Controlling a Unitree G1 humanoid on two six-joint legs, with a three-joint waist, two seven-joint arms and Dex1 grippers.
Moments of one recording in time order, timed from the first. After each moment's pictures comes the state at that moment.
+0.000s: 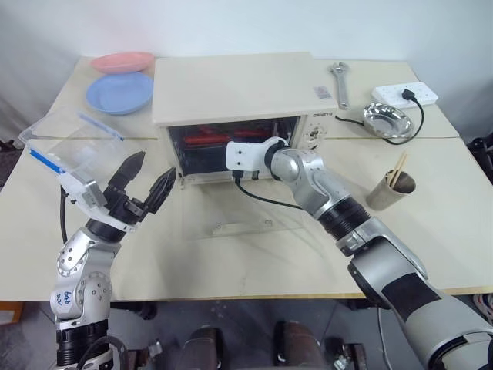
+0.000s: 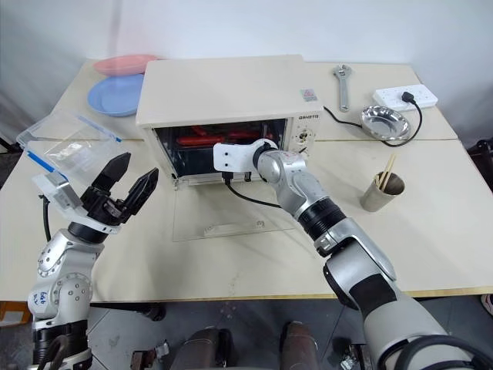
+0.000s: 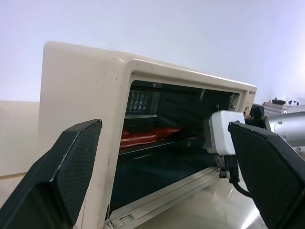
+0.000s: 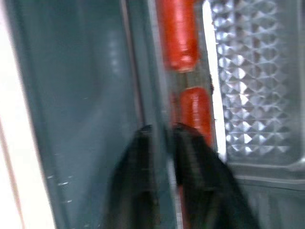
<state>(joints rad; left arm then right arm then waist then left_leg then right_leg) -0.16 0.35 0.37 -0.23 -0.68 0.16 -0.62 -1.11 -0.25 0.54 0.58 -0.63 0.13 0.41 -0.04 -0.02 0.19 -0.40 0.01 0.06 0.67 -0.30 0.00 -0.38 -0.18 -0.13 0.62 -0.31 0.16</state>
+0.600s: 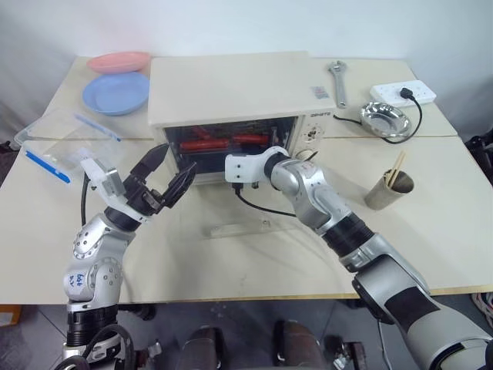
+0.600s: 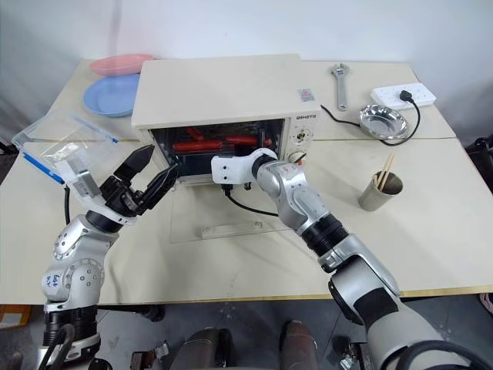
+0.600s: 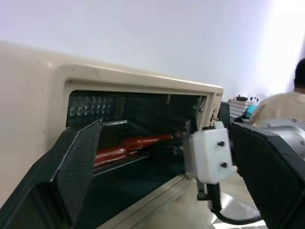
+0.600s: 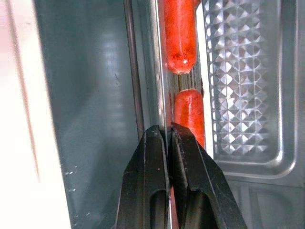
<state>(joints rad) -0.26 0.36 0.30 -0.18 -0.68 0.20 -0.68 -0.96 -0.26 0.54 0.35 -0.73 0.16 0.40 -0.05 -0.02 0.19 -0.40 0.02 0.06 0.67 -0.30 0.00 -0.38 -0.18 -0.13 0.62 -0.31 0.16</state>
